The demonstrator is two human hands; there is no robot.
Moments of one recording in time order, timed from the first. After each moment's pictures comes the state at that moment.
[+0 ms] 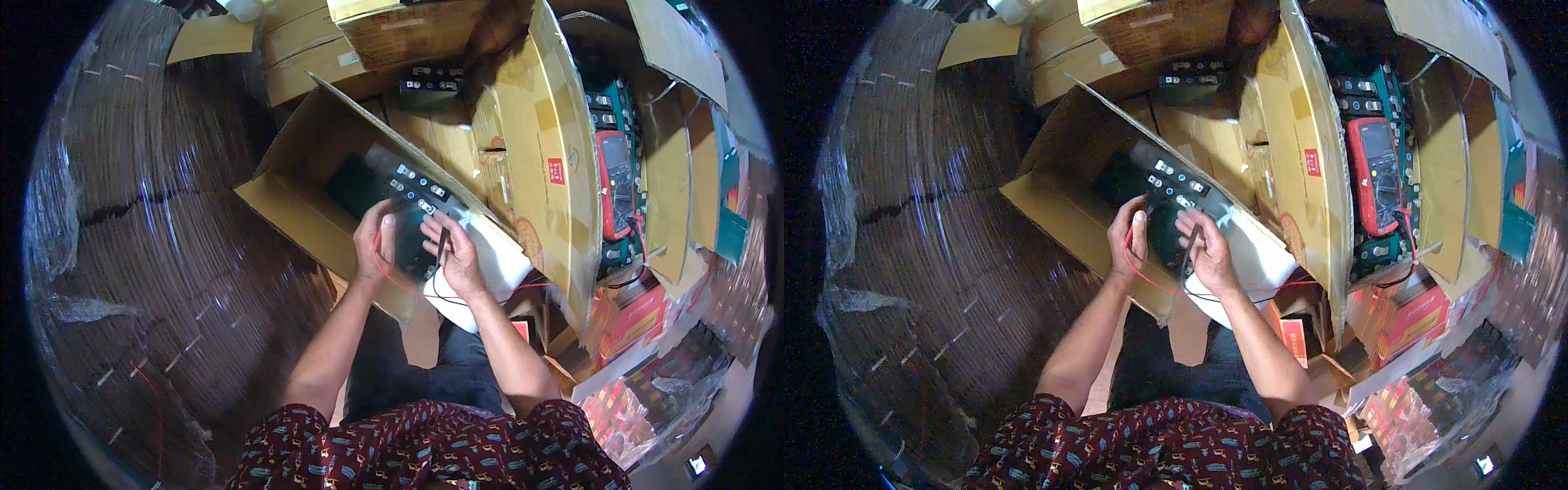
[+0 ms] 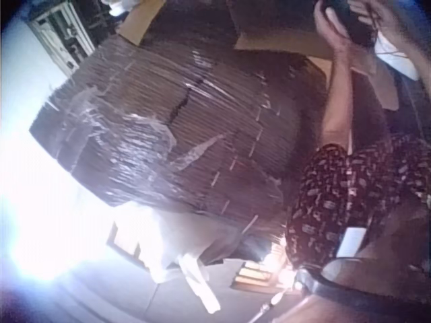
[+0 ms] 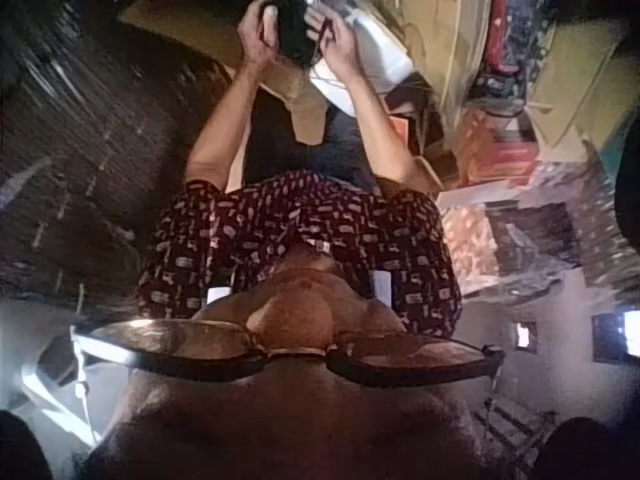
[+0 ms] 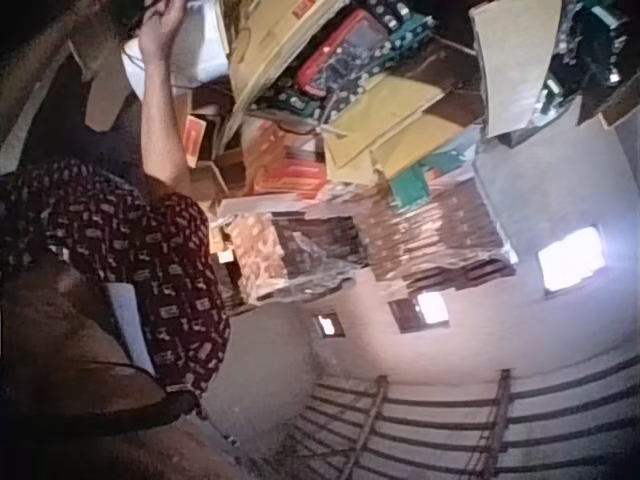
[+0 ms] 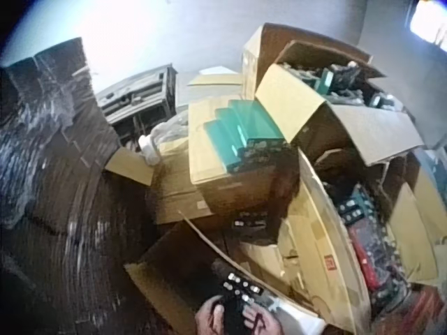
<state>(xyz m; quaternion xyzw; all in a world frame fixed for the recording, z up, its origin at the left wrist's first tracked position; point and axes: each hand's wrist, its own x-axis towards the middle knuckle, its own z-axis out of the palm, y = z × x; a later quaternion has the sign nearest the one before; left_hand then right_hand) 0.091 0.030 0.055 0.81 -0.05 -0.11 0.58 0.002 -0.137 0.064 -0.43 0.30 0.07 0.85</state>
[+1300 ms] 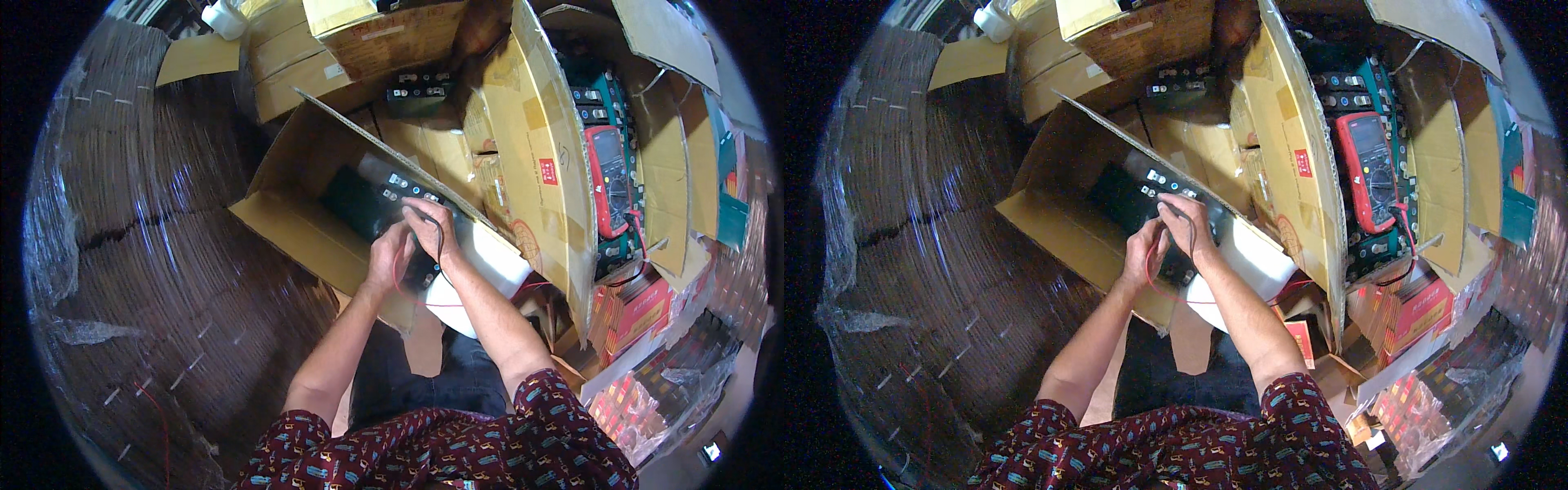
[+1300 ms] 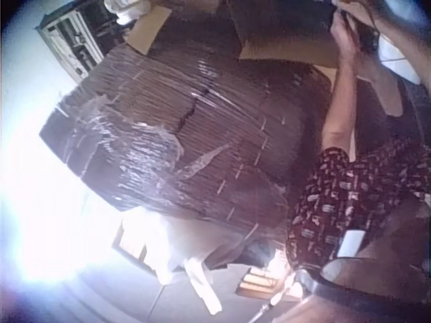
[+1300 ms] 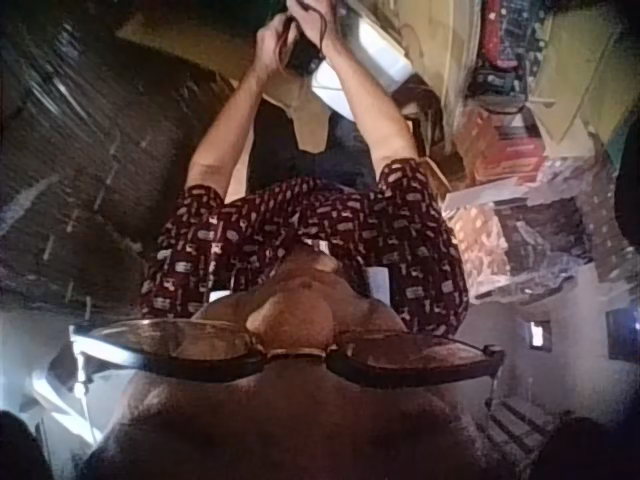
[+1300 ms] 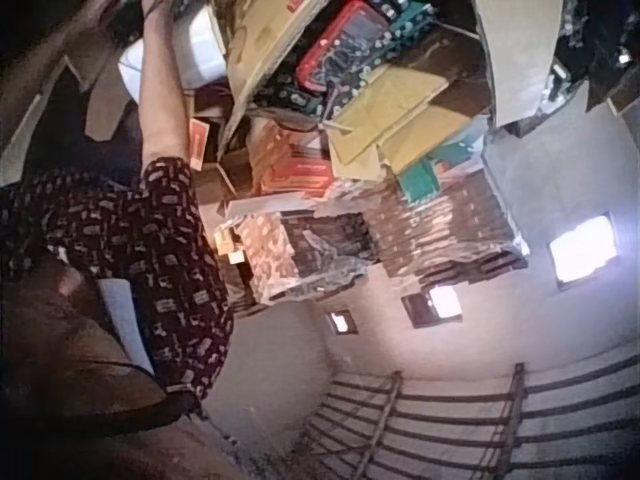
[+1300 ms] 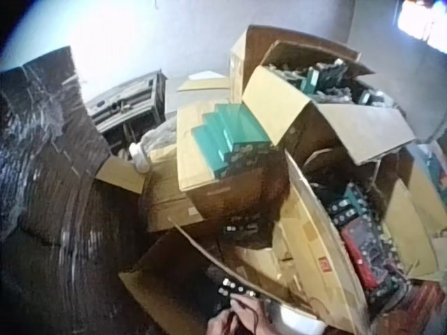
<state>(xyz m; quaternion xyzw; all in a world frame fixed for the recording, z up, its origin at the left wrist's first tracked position) 0.076 0.015 0.019 0.81 -0.15 -0.16 0.54 0.078 -0.131 0.014 -0.79 0.18 -0.05 0.58</state>
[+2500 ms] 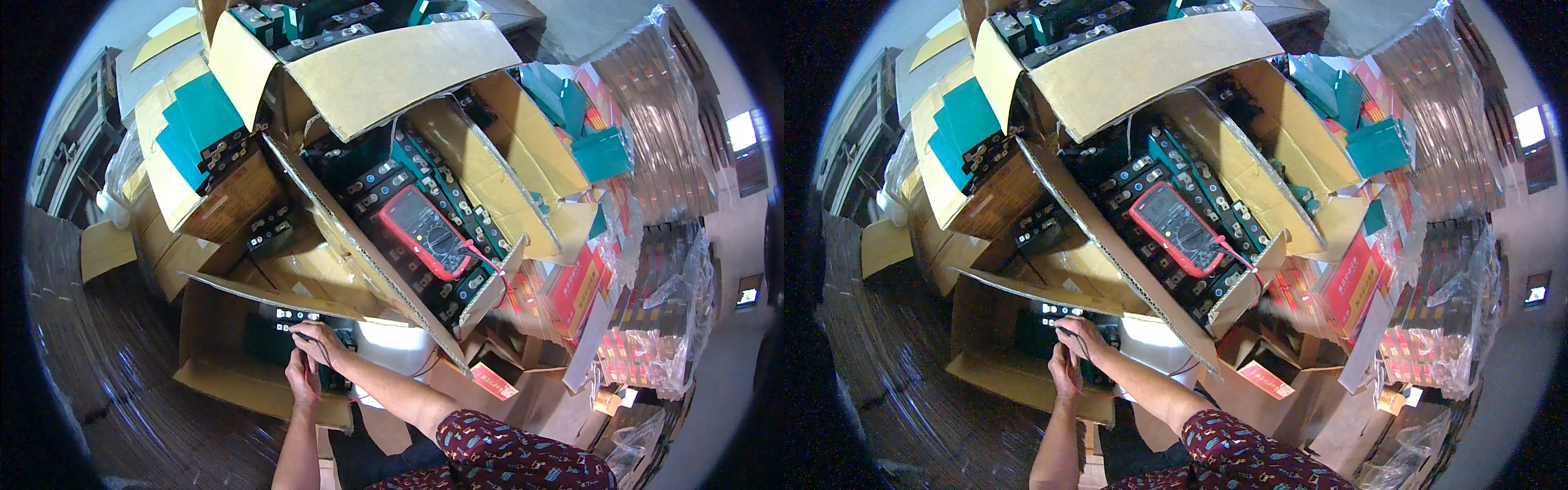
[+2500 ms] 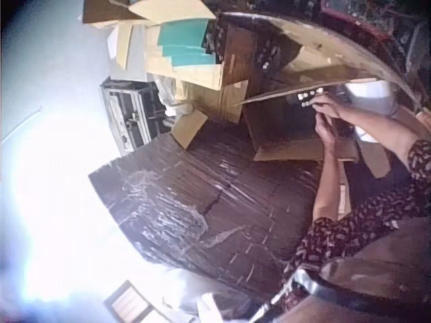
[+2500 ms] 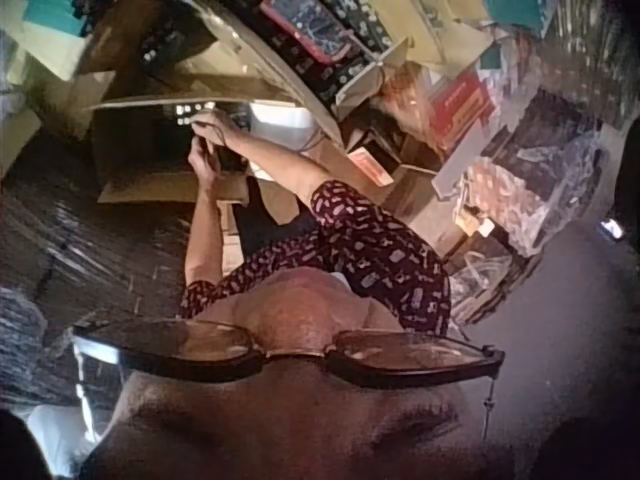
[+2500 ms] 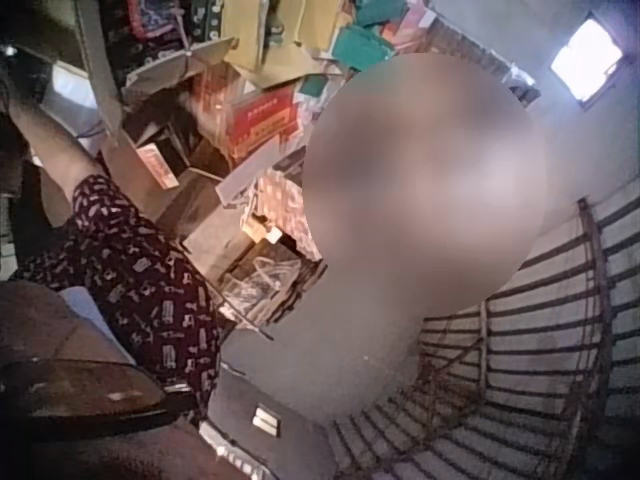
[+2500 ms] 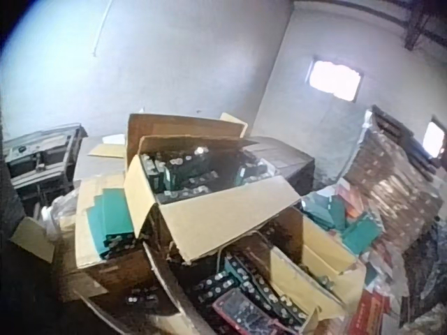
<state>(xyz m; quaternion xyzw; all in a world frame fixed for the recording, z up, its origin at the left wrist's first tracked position) 0.069 0.013 -0.007 0.55 0.04 -0.33 0.77 0.071 -0.126 -0.008 -0.80 0.18 -0.07 0.56</state>
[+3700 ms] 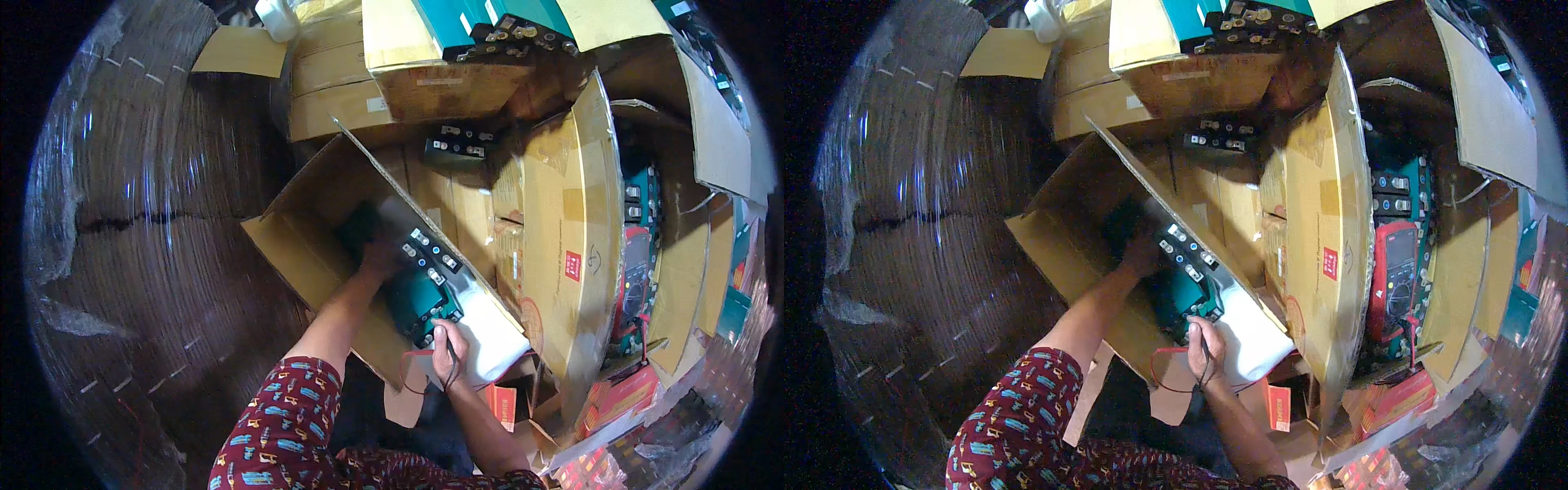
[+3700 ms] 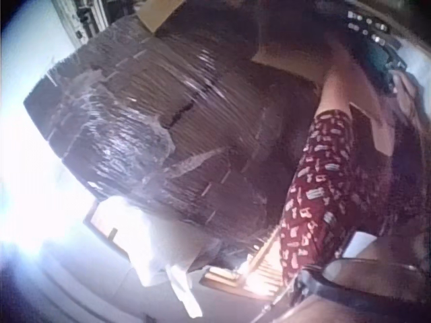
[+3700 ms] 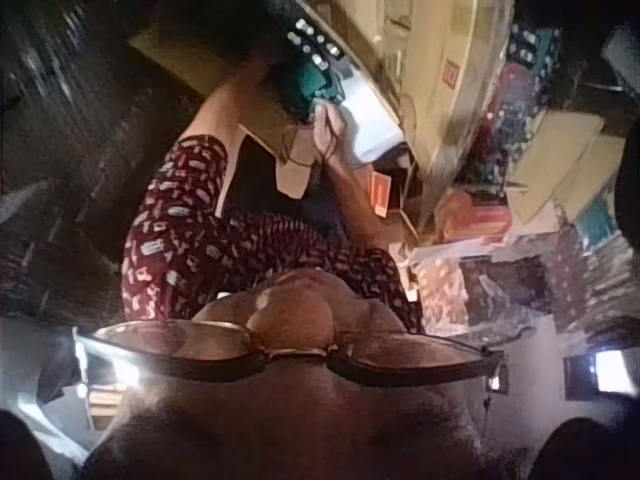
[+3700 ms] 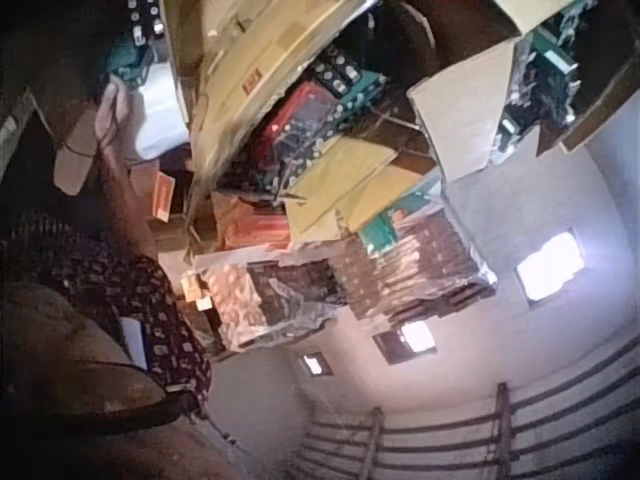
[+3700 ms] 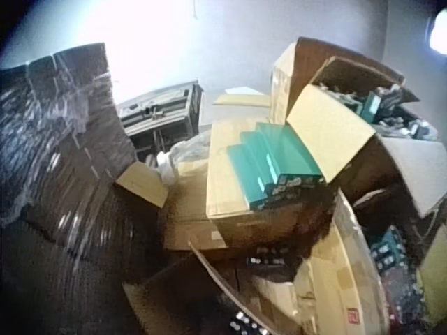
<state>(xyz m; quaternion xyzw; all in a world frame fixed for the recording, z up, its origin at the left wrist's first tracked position) 0.154 0.042 -0.153 0.93 -0.26 -0.23 0.09 -0.046 -0.119 0.043 -0.78 0.27 0.03 0.56</state>
